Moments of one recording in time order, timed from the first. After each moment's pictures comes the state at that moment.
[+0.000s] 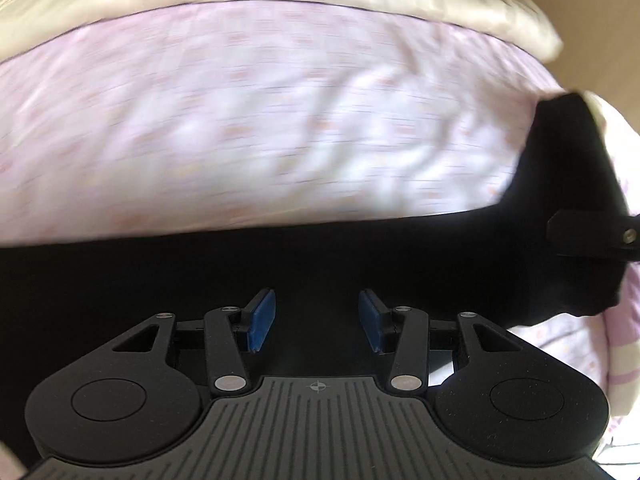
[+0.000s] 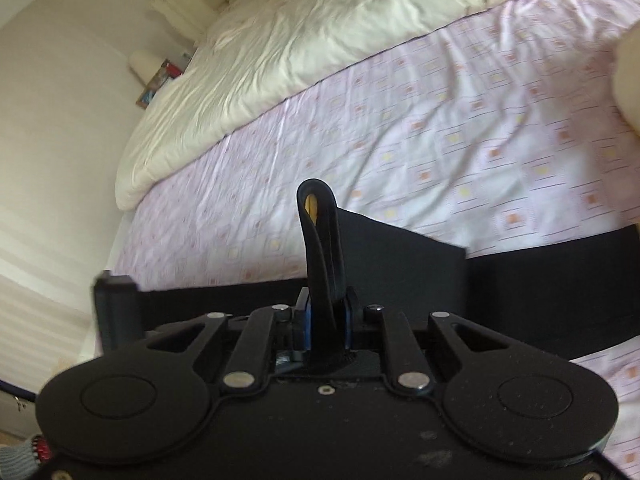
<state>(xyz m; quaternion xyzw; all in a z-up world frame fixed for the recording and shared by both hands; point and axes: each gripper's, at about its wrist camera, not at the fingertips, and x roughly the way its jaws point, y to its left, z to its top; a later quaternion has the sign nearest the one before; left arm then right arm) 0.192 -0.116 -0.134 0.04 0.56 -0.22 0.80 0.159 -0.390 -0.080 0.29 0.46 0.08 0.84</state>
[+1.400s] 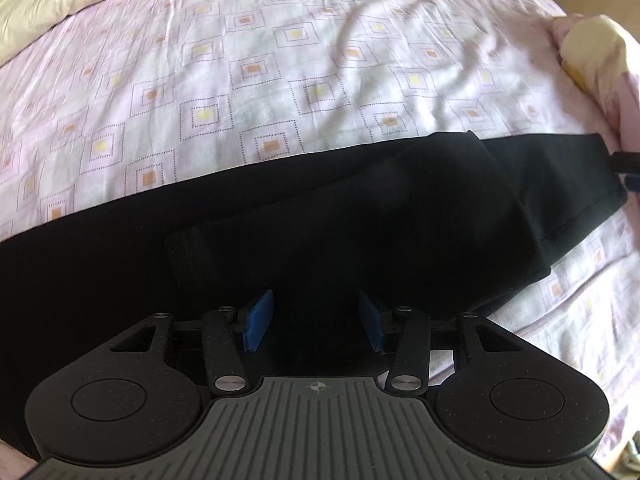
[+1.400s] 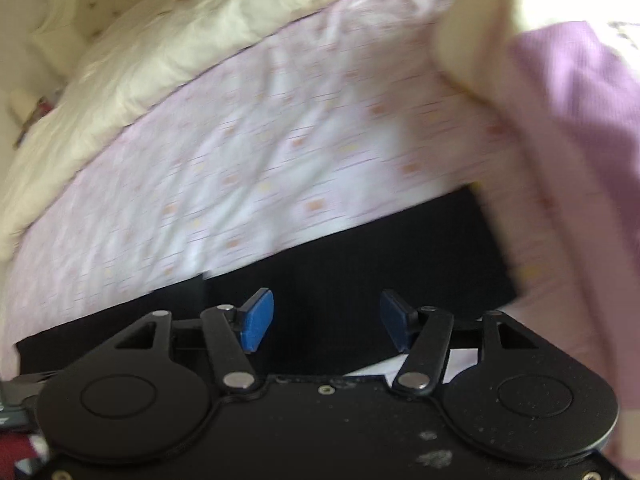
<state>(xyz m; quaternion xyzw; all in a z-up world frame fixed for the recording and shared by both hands) 0.174 -0.123 -0.170 0.14 0.58 -0.23 0.77 0.106 -0.497 -0.134 0.25 0.47 -0.16 0.83</state>
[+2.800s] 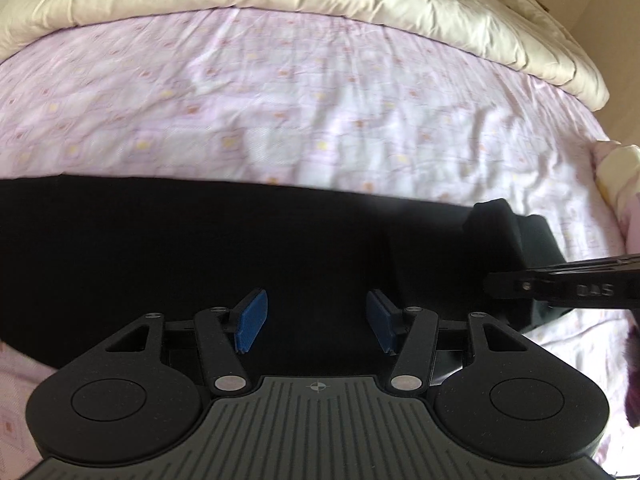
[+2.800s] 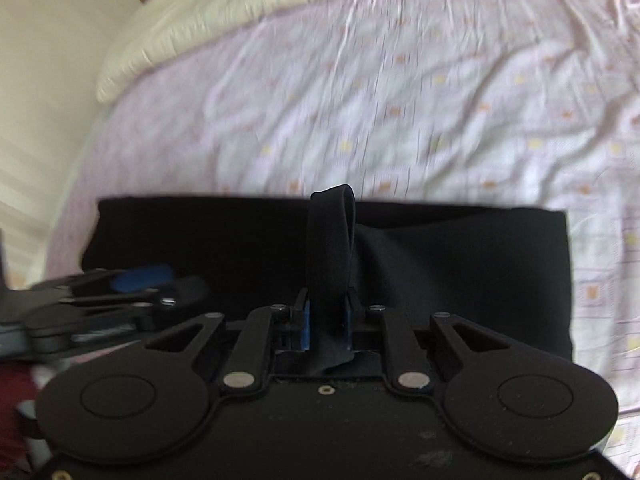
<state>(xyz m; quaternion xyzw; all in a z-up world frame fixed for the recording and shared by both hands) 0.182 0.044 -0.117 0.01 0.54 -0.16 0.83 0.208 -0.227 -0.158 0.16 0.55 0.08 0.81</state>
